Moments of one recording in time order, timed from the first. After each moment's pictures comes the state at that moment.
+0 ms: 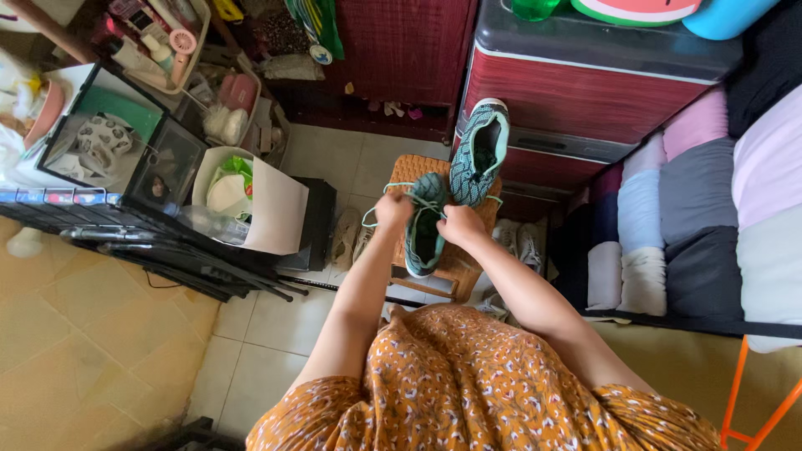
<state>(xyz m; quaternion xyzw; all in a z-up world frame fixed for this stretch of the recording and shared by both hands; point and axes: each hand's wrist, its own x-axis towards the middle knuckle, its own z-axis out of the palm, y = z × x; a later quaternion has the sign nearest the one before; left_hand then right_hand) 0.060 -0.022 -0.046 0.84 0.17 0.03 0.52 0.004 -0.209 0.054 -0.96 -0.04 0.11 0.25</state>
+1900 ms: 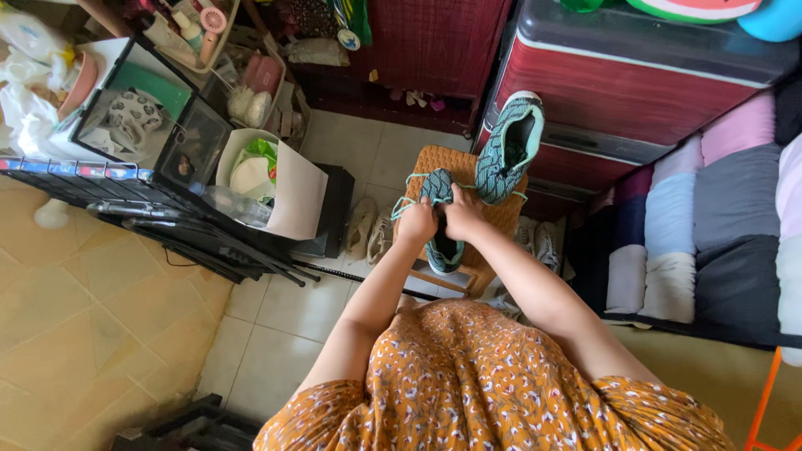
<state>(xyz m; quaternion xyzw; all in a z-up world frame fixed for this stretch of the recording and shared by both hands) 0.009 -0.008 -0.036 0.97 -0.04 -0.01 0.23 0.018 -0.158 0.027 -0.96 -0.14 0.20 0.13</state>
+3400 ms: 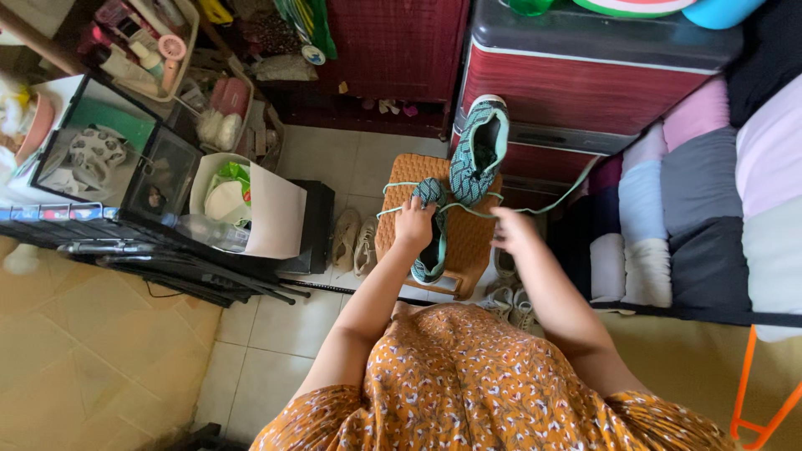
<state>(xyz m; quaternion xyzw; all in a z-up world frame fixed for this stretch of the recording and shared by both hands) 0.005 -0.049 0.011 0.98 -0.12 0.02 0.18 0.002 -0.307 0.011 -0.60 0.40 0.18 0.67</state>
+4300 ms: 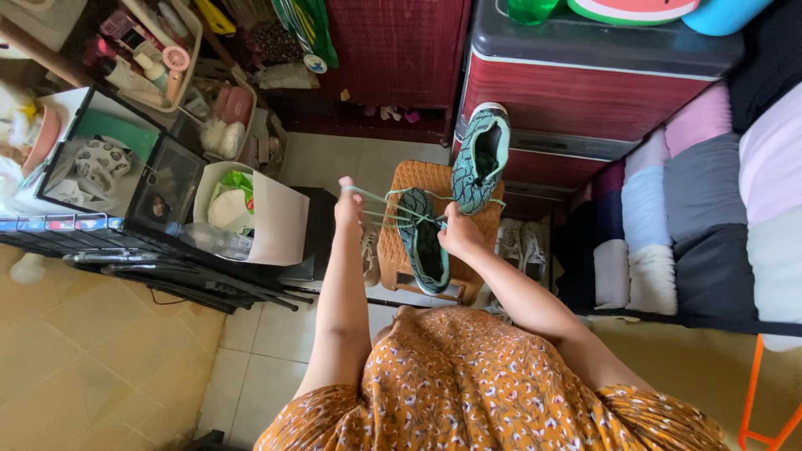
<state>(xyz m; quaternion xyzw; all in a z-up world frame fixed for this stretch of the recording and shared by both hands) 0.087 0.093 -0.017 0.52 0.33 -0.04 0.79 -0.005 -0.193 0.049 -0.95 0.01 0.12 0.28</state>
